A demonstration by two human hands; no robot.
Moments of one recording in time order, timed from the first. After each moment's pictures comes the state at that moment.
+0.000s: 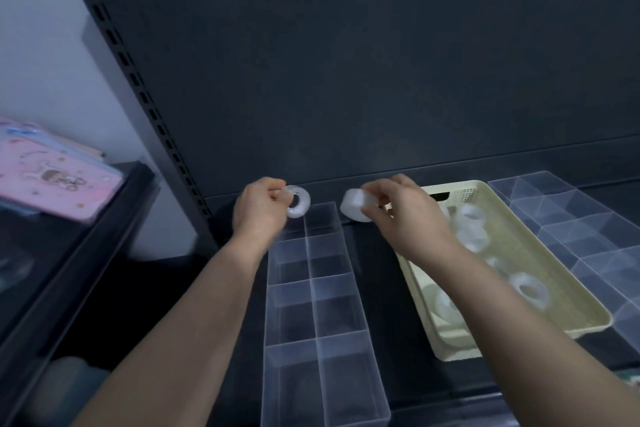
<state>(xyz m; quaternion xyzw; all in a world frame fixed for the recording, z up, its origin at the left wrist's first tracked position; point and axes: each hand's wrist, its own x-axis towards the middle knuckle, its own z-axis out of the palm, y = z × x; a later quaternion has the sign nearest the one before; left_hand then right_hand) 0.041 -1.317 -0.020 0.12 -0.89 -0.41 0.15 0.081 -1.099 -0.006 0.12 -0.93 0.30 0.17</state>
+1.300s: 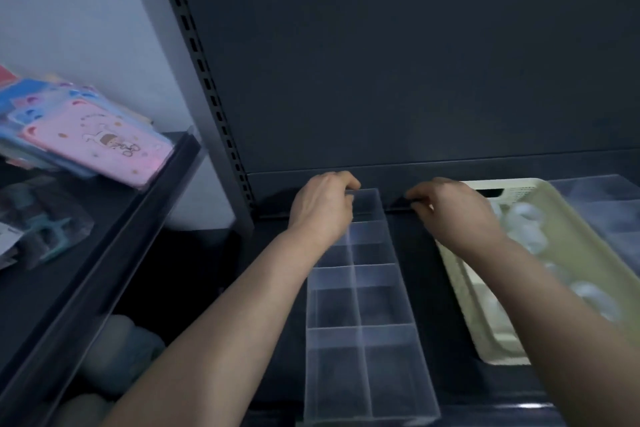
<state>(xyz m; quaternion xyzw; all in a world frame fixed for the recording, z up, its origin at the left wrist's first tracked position) 0.062 -1.305 -0.017 -0.04 -0.96 -0.25 0.12 0.050 -1.105 -0.031 0.11 -0.98 0.14 0.12</state>
